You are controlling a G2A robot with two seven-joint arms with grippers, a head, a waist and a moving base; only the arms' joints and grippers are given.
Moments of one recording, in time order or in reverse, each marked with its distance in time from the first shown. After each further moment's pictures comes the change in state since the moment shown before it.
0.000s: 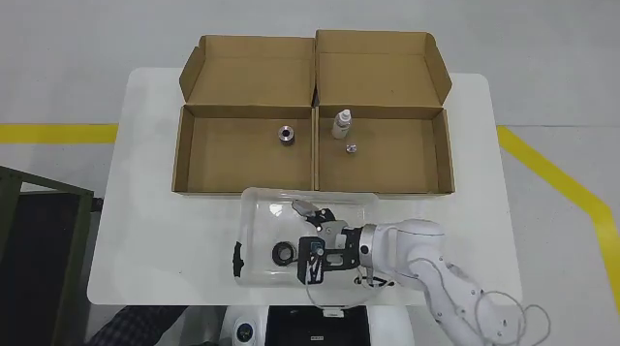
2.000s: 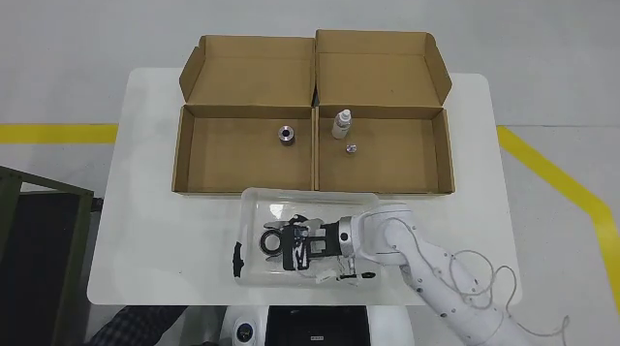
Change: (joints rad) left arm 0.000 0.000 0.000 0.000 0.000 0.000 0.000; right arm 0.190 -0.026 -0.146 0.214 0.307 -0.034 0.005
